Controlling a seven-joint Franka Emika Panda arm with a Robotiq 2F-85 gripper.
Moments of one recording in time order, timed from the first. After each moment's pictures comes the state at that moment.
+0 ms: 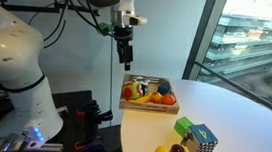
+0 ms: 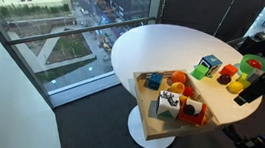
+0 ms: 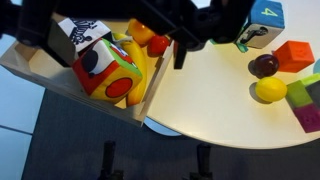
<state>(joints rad) 0.03 -0.68 0.17 -2.80 -0.01 2.17 0.17</state>
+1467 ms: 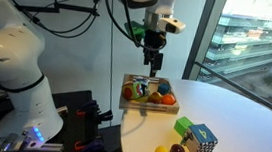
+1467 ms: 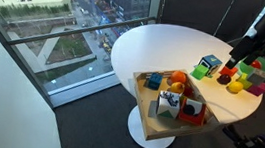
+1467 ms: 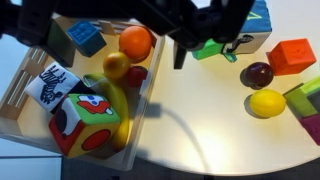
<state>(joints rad) -0.02 -0.38 -0.09 -2.54 0.06 2.17 0.02</state>
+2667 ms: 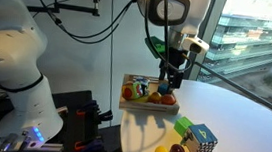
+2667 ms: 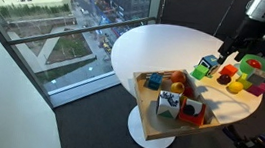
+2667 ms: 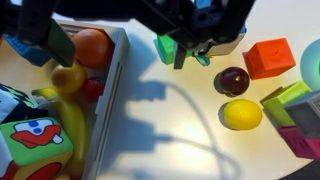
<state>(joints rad) -0.09 -0.10 -0.12 -2.35 0.03 2.18 -0.02</state>
